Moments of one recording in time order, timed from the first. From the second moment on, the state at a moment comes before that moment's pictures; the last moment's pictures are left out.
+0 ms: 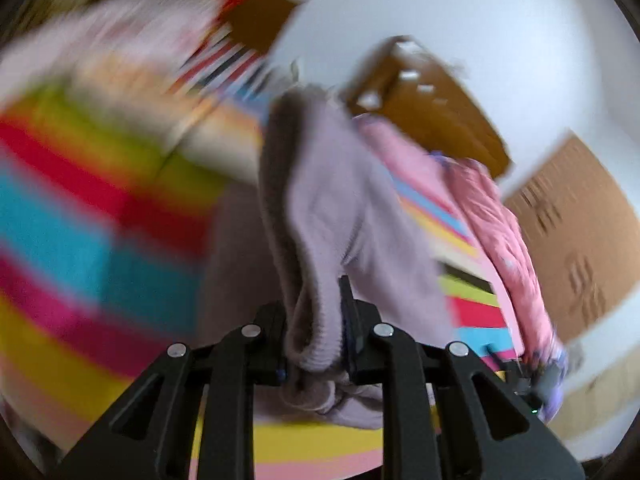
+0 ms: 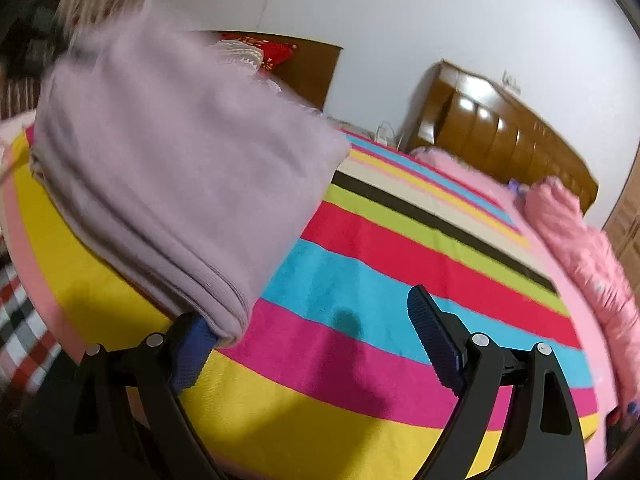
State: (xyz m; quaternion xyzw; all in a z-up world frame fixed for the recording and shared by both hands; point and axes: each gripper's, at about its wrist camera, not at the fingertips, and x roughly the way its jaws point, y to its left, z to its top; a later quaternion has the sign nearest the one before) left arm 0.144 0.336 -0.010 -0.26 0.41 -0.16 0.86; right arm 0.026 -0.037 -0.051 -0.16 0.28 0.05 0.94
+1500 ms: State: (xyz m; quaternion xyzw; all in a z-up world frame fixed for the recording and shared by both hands) left arm 0.097 0.210 0.006 -0.01 0.38 -0.04 0.93; right arm 0.033 0.007 -0.030 -0.14 0.32 0.43 0.83
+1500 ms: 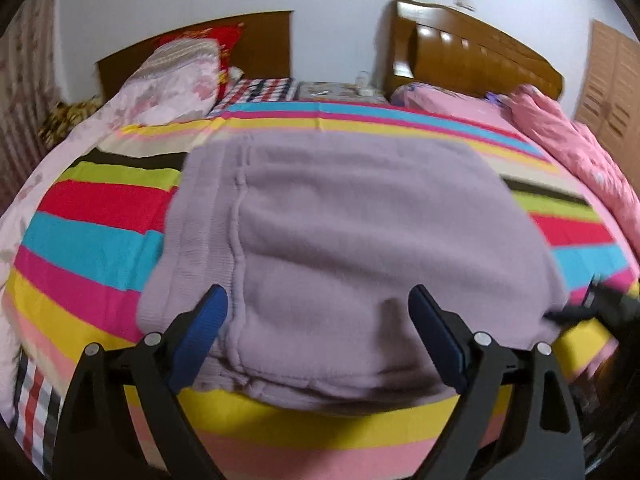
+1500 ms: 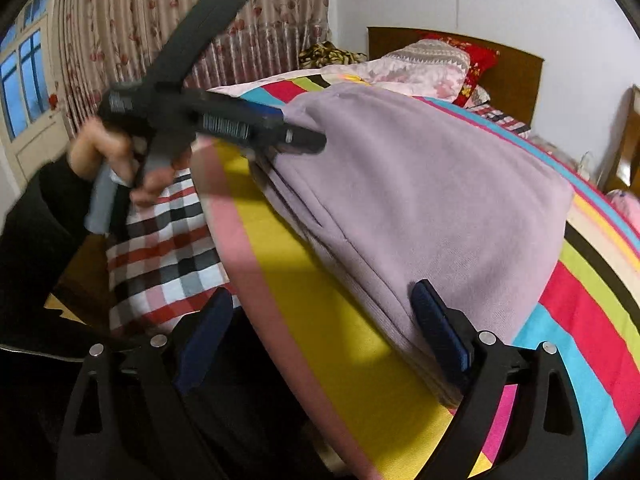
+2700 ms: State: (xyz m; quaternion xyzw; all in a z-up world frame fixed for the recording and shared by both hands) left arm 0.086 0.228 -0.032 0.00 0.33 0.06 0.94; right arm 0.294 -0.036 -0.006 0.07 0.43 0.34 0.83
